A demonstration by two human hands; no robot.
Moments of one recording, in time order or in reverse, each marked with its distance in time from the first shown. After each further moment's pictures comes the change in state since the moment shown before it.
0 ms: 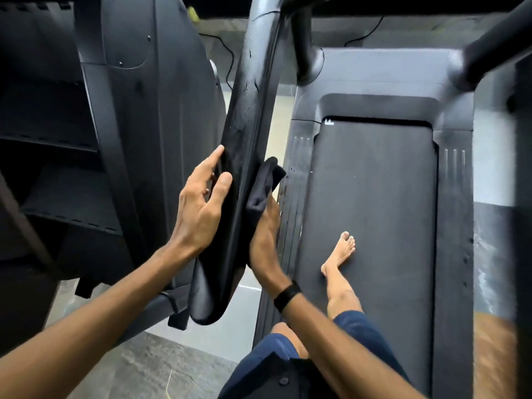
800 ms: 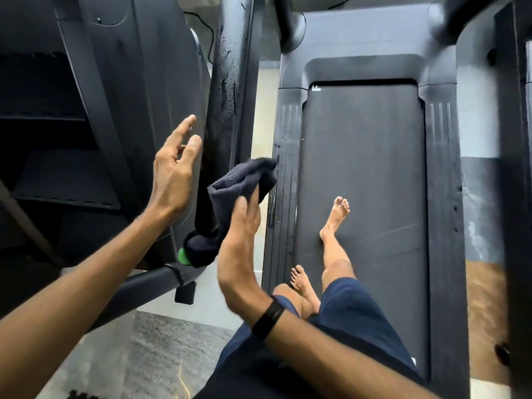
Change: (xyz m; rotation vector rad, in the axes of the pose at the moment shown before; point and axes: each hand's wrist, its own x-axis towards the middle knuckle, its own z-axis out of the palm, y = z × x) left_hand -0.057 -0.034 -0.025 -0.105 0.022 -0.026; right_hand -0.145 0.005 0.024 0.095 0.083 0.037
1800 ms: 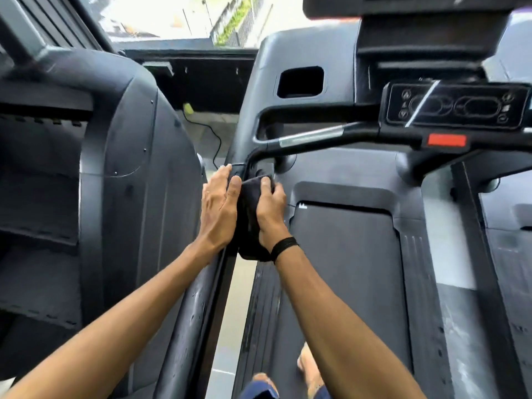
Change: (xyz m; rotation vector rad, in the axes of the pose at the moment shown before) left_hand 0.235 0.132 0.091 0.079 0.109 0.103; right_hand 0.313 -0.236 0.022 -0.161 0.088 -0.035
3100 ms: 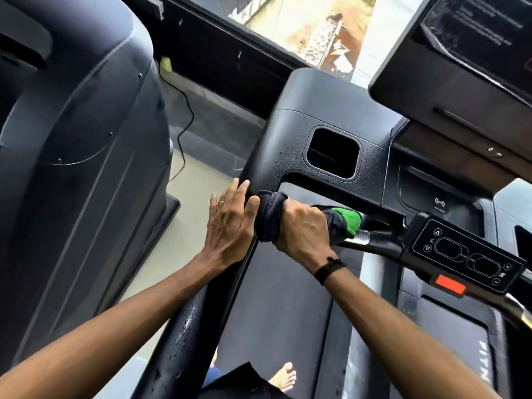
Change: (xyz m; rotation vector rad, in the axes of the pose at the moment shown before) left_hand 0.134 -0.035 0.027 0.004 -0.046 -0.065; right_hand 0.136 -0.090 0.006 -1.890 -0.196 -0.900
